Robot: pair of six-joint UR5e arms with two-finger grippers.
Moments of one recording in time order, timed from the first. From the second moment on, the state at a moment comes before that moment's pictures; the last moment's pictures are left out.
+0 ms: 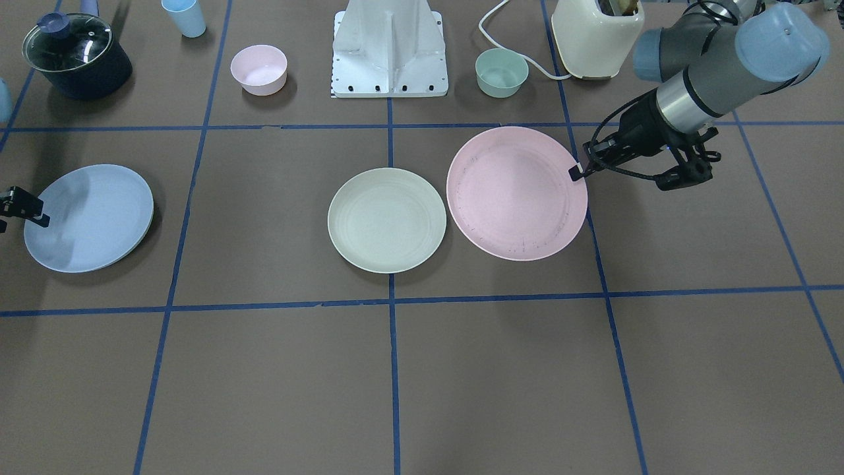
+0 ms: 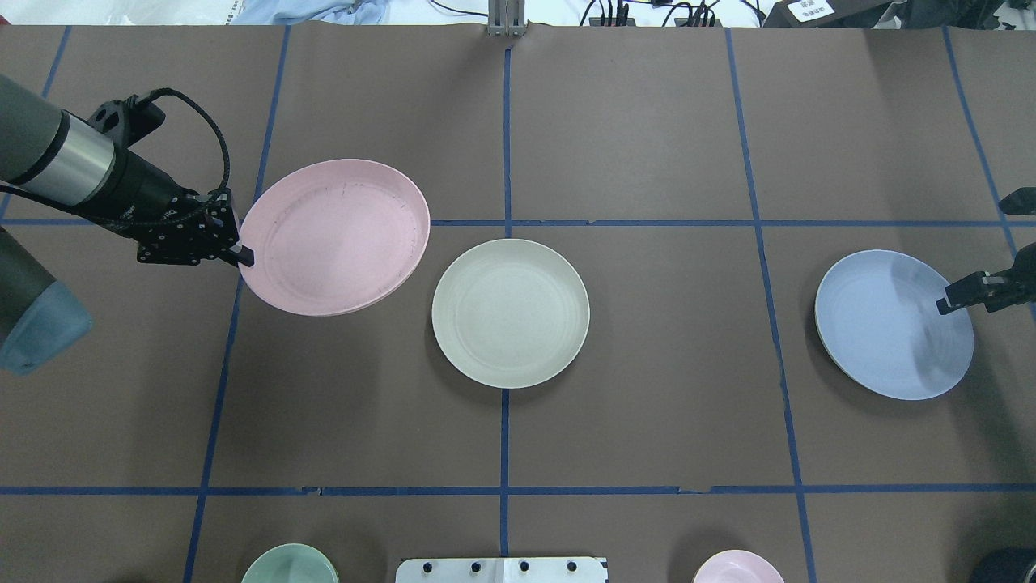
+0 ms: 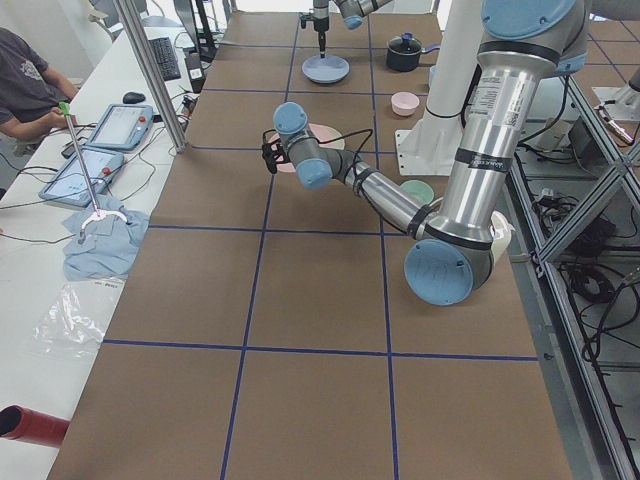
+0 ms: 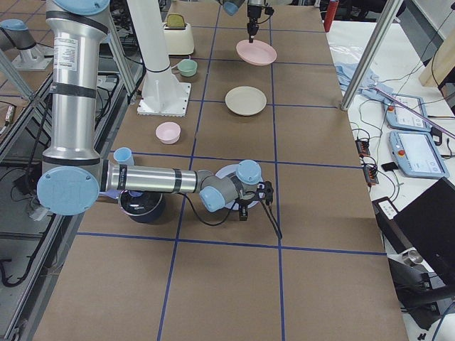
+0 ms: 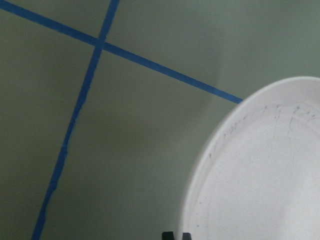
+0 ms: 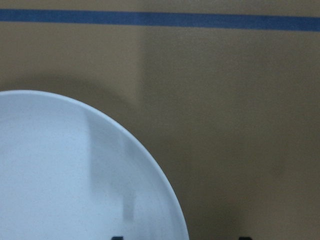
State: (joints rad) left arm -0.93 -1.82 -1.85 -2.03 -2.46 -1.42; right arm 1.11 -1.67 1.53 -0.98 2.34 0.57
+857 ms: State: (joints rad) left arm -0.86 -1.86 -1.83 -2.03 -2.40 -1.48; right arm 1.11 -1.67 1.55 -0.98 2.39 0.57
